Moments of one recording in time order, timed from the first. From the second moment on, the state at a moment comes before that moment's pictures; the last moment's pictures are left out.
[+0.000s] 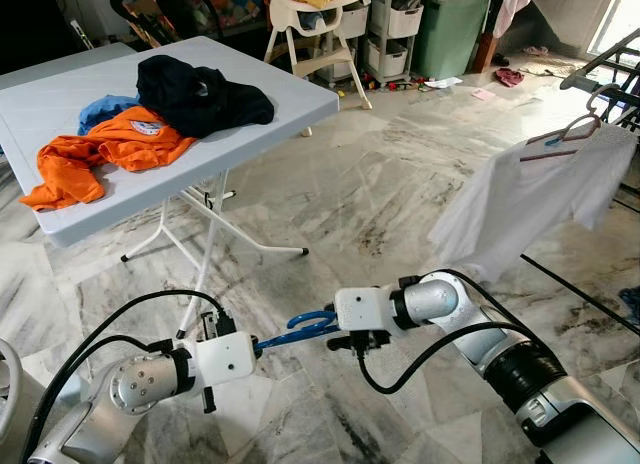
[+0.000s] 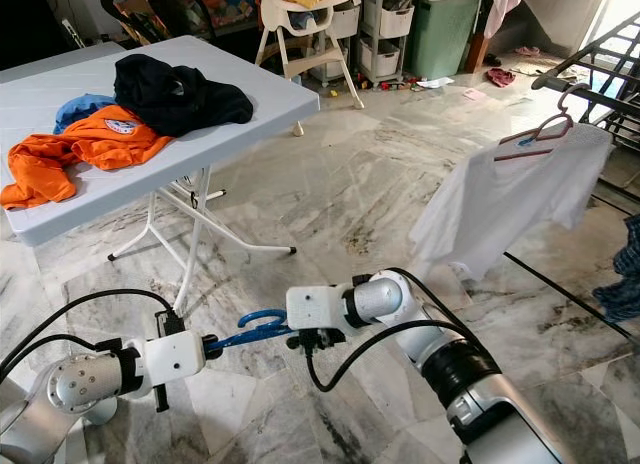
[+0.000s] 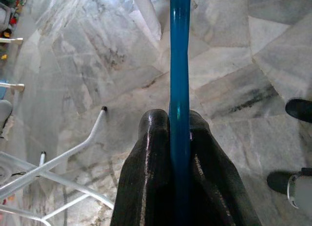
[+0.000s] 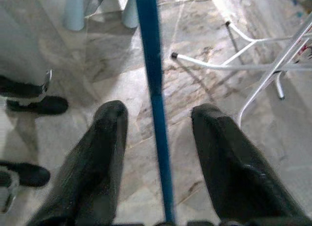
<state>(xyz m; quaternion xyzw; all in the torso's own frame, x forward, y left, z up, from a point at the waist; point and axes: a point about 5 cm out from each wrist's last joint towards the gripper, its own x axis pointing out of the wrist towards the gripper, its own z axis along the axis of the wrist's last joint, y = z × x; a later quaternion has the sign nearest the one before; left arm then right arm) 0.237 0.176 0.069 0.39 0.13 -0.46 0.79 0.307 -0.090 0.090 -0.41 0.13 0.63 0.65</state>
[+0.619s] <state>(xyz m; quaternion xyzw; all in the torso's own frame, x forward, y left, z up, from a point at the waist) 0.241 0.169 0.076 0.40 0.11 -0.46 0.79 0.320 -0.105 0.080 -0.42 0.15 0.58 0.68</state>
